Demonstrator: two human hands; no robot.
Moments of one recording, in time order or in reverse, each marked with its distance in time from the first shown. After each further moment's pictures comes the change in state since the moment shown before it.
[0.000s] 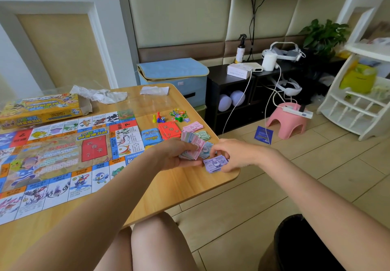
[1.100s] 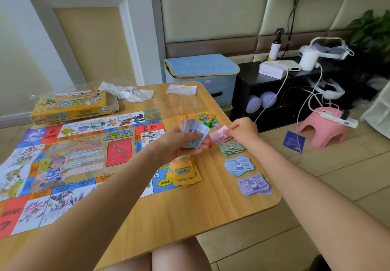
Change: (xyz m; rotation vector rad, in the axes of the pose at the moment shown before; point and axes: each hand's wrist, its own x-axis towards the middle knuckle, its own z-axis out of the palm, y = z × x) left_hand 0.020 0.027 -0.071 -0.065 0.037 0.221; right_hand 0.135 0.002 -0.007 0.562 0.544 0.426
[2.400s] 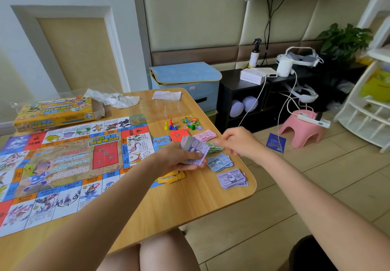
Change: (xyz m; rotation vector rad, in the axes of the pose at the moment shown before) left_hand -0.014 -0.021 0.034 0.237 -0.083 -0.042; right_hand -0.071 0.008 -0.056 0.017 -0.242 -0.176
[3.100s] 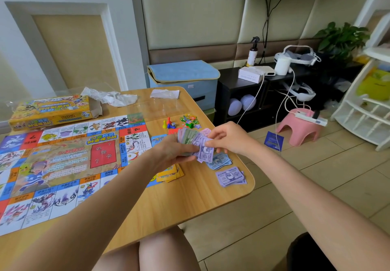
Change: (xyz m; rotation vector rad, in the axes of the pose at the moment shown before) left_hand 0.001 0.007 0.000 -0.116 0.092 0.073; right_hand 0.004 -0.012 0.006 0.091 -0.076 -0.110
